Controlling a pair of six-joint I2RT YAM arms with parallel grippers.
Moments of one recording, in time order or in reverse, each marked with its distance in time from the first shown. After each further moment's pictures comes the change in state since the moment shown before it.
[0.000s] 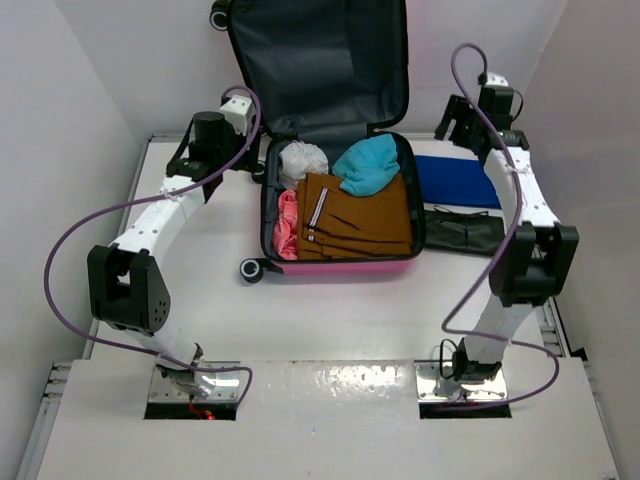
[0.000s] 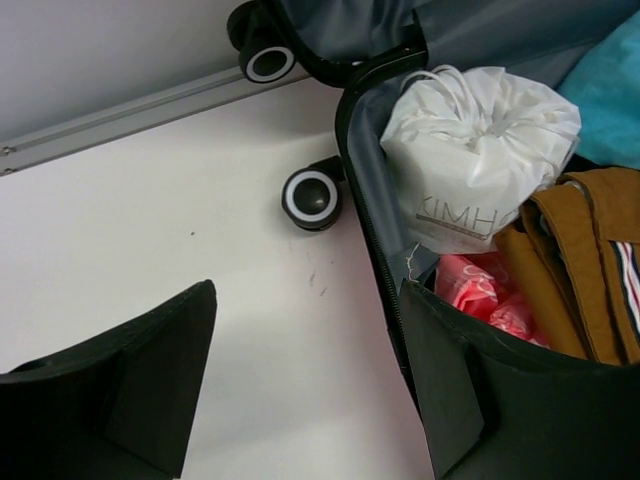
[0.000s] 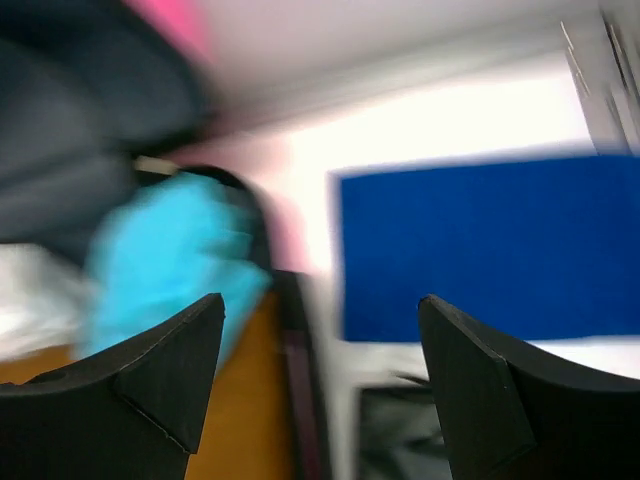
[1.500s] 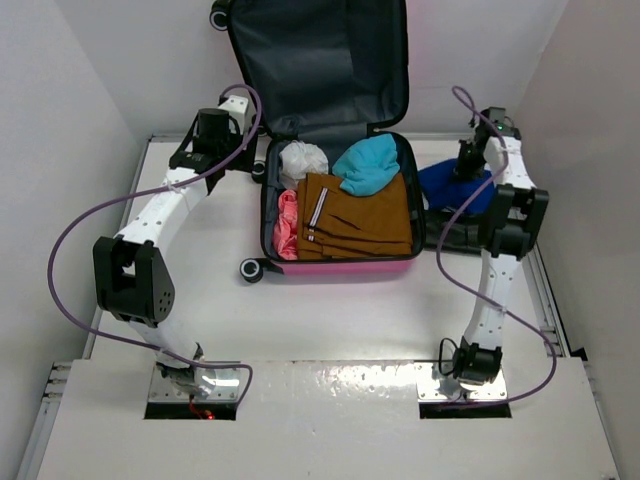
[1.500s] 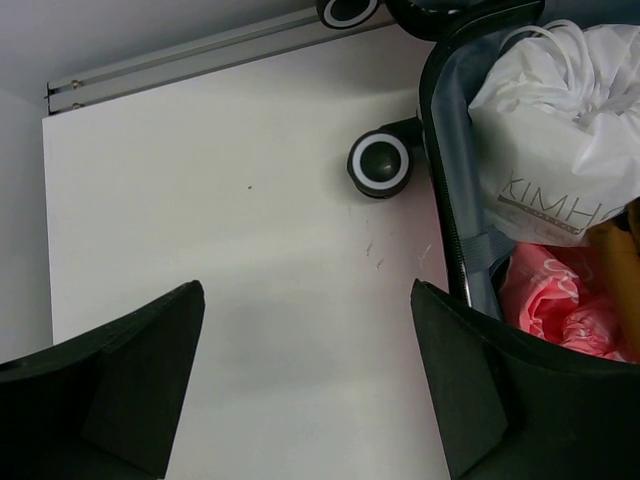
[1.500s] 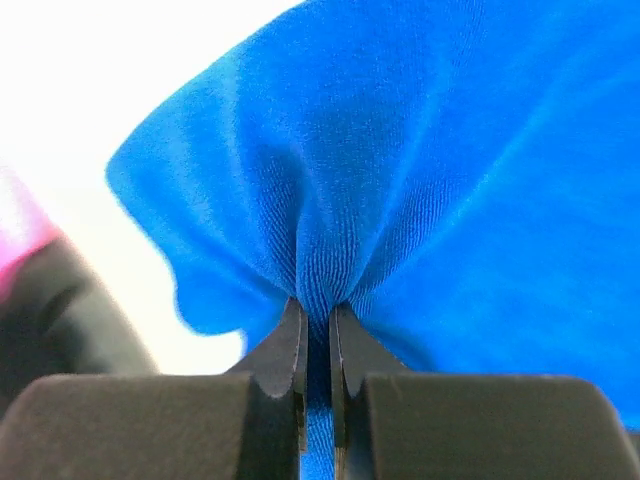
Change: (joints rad) left arm 0.000 0.061 0.082 -0.118 -0.180 0.010; right arm -0.142 0.693 0.550 -0.529 -0.074 -0.141
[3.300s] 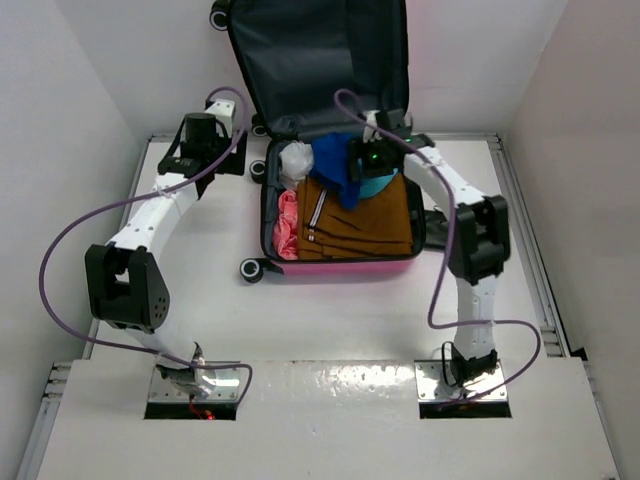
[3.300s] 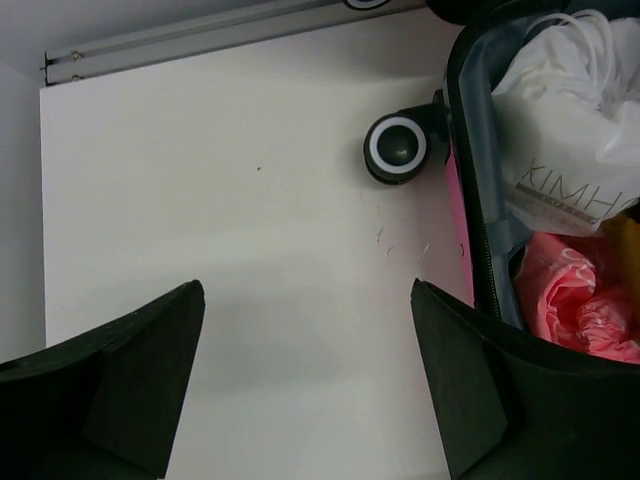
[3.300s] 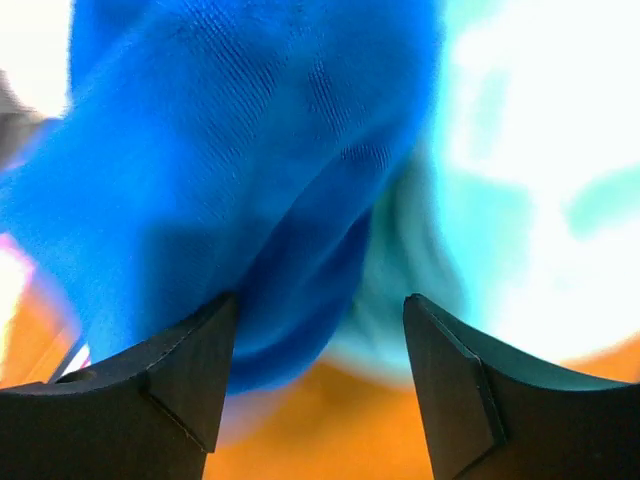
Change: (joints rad) left arm 0.061 -0.054 -0.076 0.013 0.048 -0.028; right arm 0.511 -0.336 -0.394 0.370 -0.080 0.006
